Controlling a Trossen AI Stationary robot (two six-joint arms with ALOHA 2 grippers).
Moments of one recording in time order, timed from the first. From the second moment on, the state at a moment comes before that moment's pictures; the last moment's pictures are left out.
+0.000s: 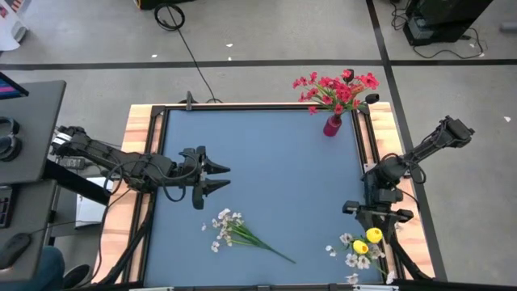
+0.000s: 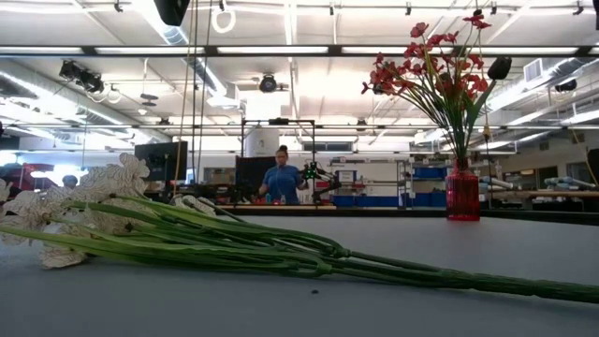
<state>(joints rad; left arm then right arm) -0.34 0.95 0.73 0.16 -0.39 -0.35 0.48 0.76 0.30 0.79 -0.90 0.24</state>
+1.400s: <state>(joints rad) -0.34 0.95 0.73 0.16 -0.39 -0.35 0.29 1.16 0.88 0.18 0.05 0.24</state>
